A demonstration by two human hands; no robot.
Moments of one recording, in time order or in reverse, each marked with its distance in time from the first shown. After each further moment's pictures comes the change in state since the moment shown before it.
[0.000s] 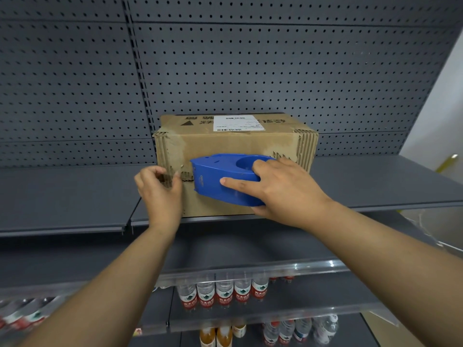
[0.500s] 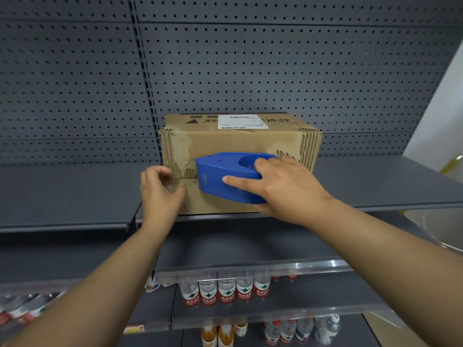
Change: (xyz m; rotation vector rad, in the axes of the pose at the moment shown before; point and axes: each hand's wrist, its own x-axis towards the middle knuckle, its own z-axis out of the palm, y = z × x) left_hand 0.001 -0.002 -0.021 0.075 -0.180 -0.015; right_hand 0.004 -0.002 -0.001 -0.011 -0.030 0.001
